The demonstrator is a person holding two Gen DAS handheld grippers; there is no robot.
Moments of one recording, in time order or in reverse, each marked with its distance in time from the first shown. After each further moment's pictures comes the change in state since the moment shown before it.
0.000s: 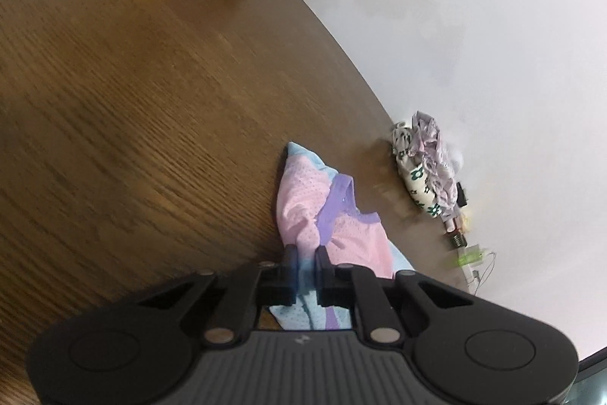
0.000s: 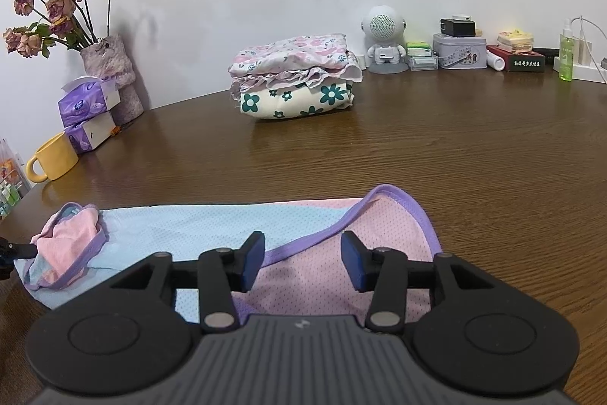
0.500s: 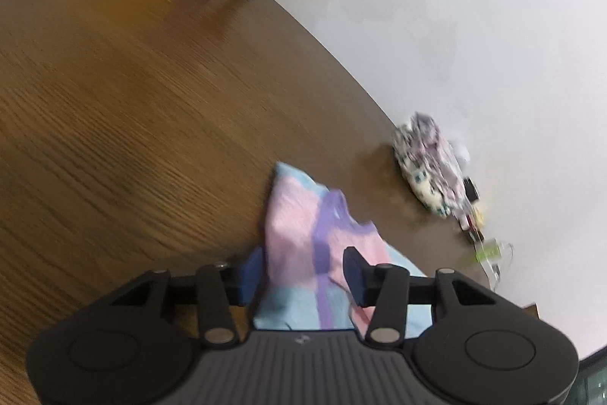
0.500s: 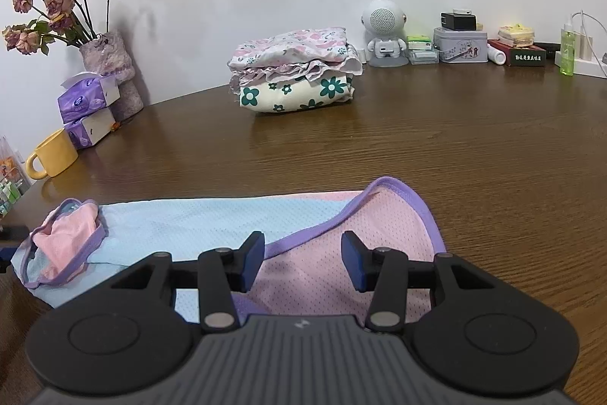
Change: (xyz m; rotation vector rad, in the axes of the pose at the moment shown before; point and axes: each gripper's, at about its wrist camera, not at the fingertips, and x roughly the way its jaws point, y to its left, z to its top) left arm -0.007 -0.020 0.011 0.081 -0.037 0.064; right arm 0.000 0.001 0.000 0.000 0.000 0.001
